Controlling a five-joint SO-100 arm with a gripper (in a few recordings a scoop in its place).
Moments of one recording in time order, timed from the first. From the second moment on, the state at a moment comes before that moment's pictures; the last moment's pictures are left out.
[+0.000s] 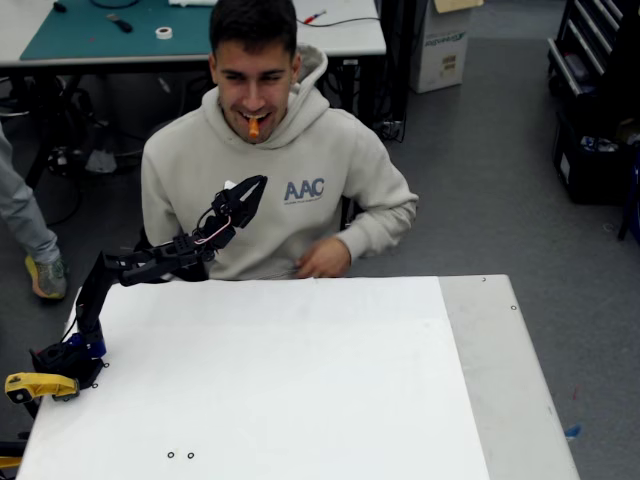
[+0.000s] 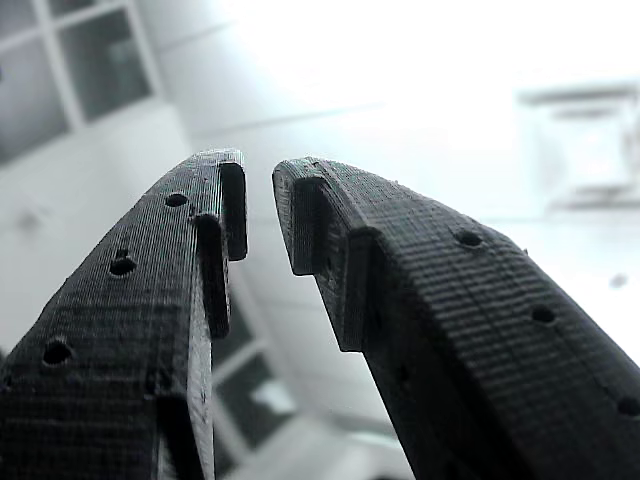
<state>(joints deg) 21.6 63.7 52.7 -38.7 -73.4</state>
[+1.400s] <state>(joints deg) 3.2 163.7 175.8 2.7 2.7</state>
